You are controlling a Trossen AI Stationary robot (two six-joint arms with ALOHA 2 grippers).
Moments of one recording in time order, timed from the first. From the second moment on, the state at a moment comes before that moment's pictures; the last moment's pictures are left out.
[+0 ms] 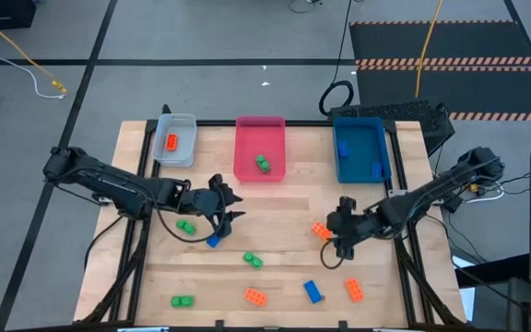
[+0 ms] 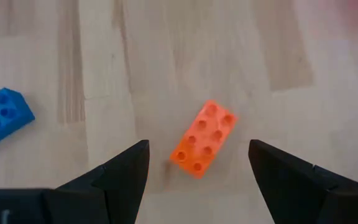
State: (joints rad) left arm -0.21 1.27 0.79 -0.19 -0.30 -0.28; right arm 0.44 1.22 0.72 -0.60 0.26 0.55
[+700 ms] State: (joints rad) left arm -0.16 1.32 0.79 -0.15 -0.34 -0.14; right arm 0.39 1.51 0.72 -0.52 0.26 0.79
